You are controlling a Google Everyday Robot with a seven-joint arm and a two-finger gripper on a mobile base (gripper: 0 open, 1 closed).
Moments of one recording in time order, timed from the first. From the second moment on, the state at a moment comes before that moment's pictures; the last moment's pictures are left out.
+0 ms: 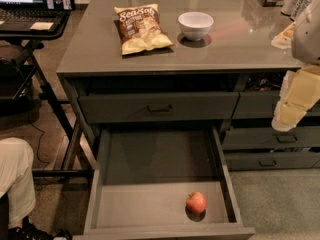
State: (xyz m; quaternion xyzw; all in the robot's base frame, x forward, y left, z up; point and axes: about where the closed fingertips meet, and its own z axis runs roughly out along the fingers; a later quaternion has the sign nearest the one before) arm 0.438 -0.217 0.976 -0.60 0.78 -0.03 0.16
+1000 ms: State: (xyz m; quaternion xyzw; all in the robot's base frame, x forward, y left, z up) arm 0.449 -0.209 0.903 -0.60 0.78 -0.03 0.17
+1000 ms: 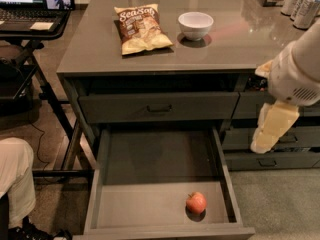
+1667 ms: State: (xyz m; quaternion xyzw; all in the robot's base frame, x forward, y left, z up) arm 0.453 -0.196 0.781 -0.61 0.76 0.02 0.21
